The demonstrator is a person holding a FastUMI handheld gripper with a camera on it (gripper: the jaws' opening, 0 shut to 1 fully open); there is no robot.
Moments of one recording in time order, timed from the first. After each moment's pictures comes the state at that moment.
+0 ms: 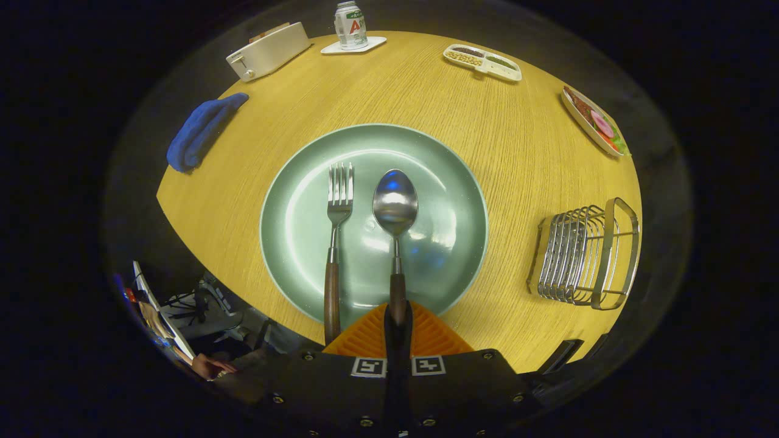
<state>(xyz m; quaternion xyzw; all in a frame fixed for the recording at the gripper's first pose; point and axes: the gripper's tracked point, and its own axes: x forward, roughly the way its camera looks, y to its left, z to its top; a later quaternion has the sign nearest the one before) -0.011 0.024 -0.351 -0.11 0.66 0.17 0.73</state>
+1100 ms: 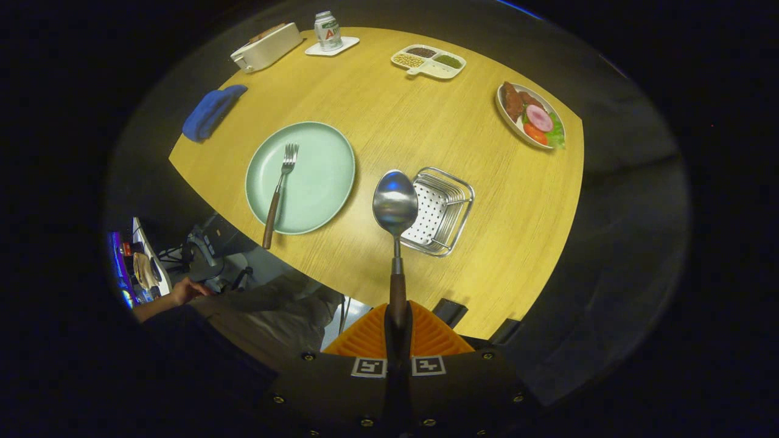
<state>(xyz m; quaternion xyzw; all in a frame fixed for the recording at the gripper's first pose) -0.001 -0.151 -0.221 -0.19 0.70 0.16 0.67</state>
